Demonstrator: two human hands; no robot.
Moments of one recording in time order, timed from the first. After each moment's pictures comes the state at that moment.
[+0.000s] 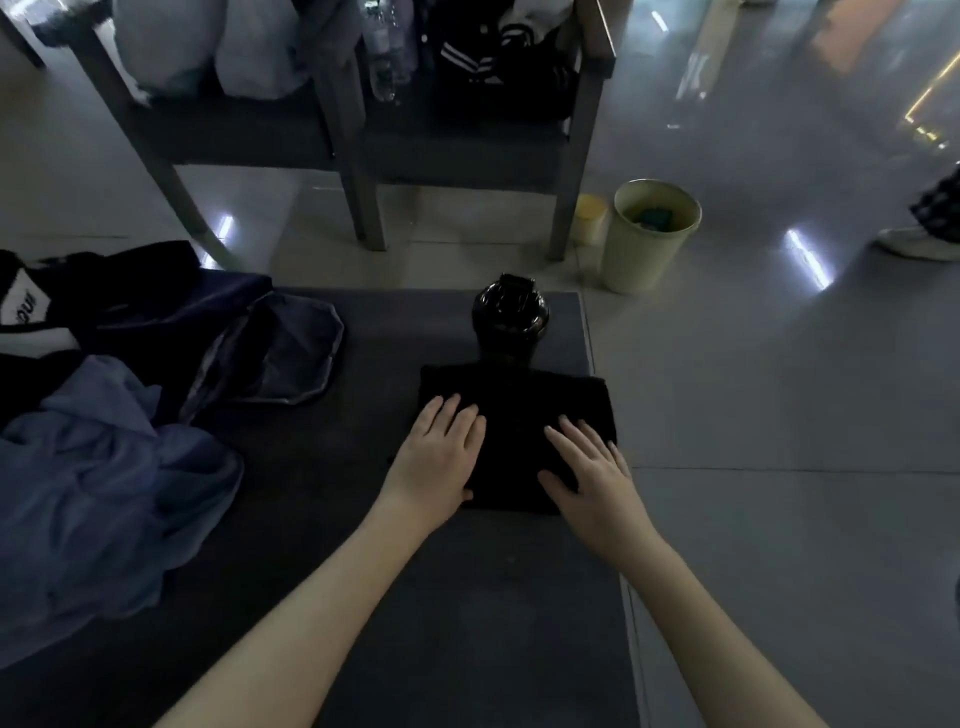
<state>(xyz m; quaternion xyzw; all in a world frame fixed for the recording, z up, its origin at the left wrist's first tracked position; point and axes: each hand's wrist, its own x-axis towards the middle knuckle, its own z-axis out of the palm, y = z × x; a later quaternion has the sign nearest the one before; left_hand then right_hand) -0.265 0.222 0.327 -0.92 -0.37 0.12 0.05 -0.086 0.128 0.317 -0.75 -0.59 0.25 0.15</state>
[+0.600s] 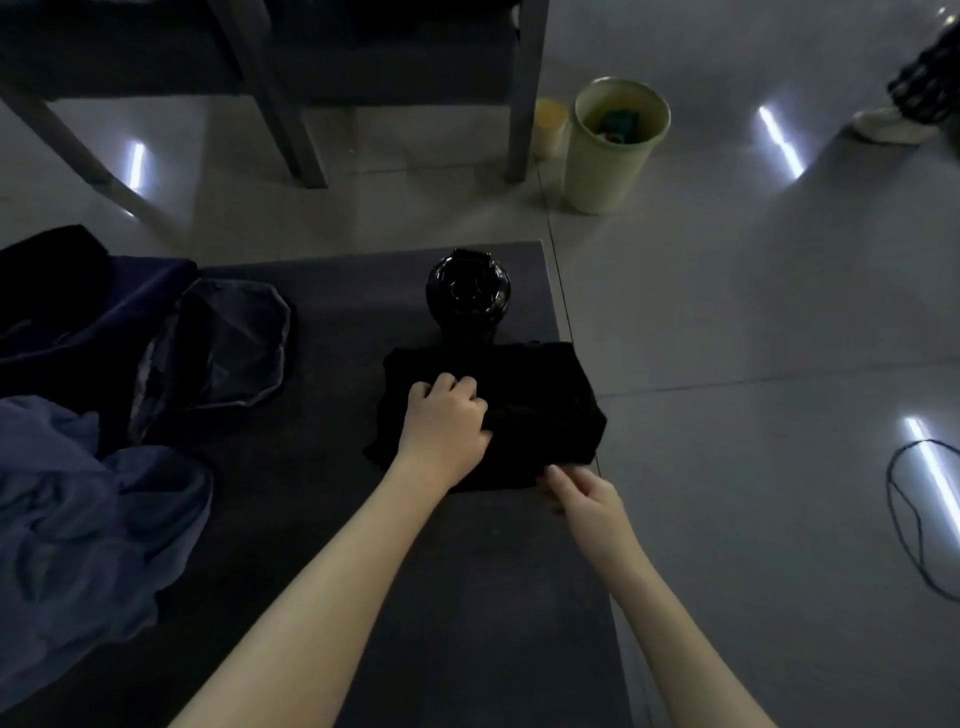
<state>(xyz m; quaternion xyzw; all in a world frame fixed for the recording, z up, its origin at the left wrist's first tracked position) -0.211 0.251 0.346 -0.91 -0.37 0.13 -0.09 -0.099 0.102 0.336 -0.77 -0.20 0.49 0.37</state>
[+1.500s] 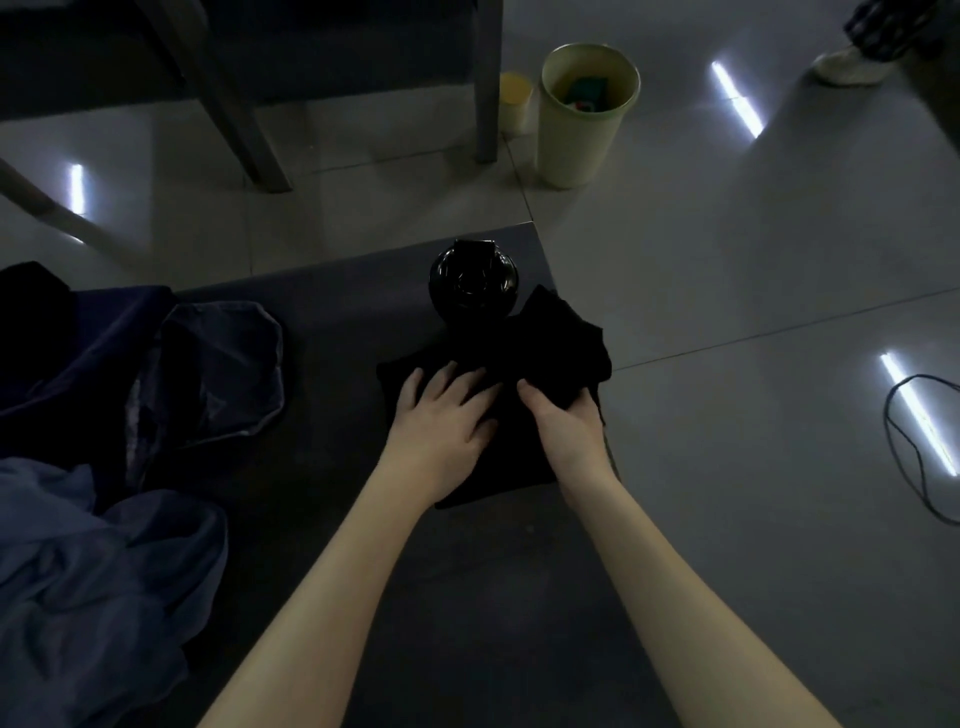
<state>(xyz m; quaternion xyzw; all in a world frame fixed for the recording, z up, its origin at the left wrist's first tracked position) -0.246 0.274 0.351 -0.91 -0.33 0.13 -0.20 -0.131 0.190 0.345 -0.75 -0.04 0.42 0.52</state>
